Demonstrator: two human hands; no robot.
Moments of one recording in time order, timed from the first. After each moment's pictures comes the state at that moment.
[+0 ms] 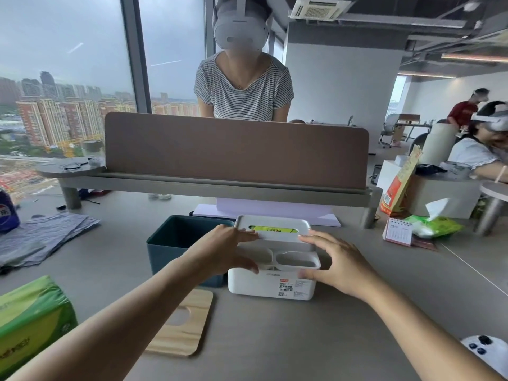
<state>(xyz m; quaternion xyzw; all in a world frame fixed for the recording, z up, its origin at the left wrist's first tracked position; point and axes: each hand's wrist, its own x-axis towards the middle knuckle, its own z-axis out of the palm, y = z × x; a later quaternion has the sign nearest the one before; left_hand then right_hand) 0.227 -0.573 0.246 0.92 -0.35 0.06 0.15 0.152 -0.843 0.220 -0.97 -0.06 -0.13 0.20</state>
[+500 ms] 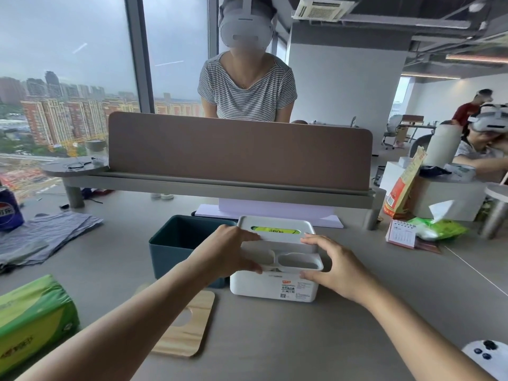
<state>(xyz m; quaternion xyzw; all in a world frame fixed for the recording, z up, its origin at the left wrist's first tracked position) 0.215 -0.578 0.249 0.93 -0.30 0.07 0.20 0.155 -0.837 0.211 -0.94 -0.06 -0.13 0.32</state>
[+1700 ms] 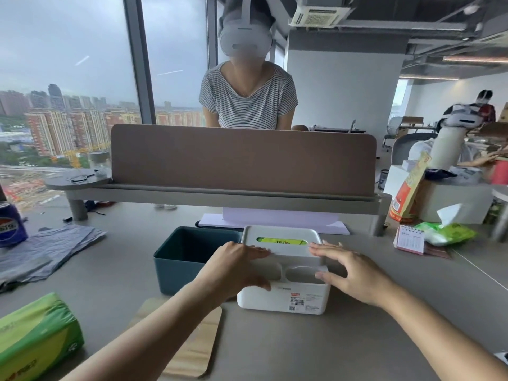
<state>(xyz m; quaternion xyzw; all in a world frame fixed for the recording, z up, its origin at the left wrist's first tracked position) 0.226 -0.576 0.235 0.92 -0.34 0.09 0.15 0.166 -0.853 0.219 -0.96 -0.11 -0.13 0.21</state>
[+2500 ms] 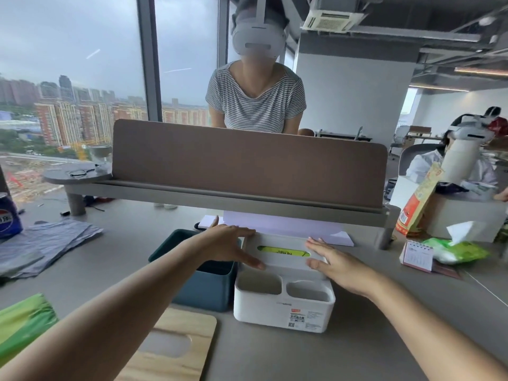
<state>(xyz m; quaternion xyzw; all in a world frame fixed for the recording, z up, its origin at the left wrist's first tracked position) 0.291 -0.573 0.267 0.96 -0.26 -0.06 0.10 0.223 -0.849 0.229 -0.97 -0.05 0.02 0.25</state>
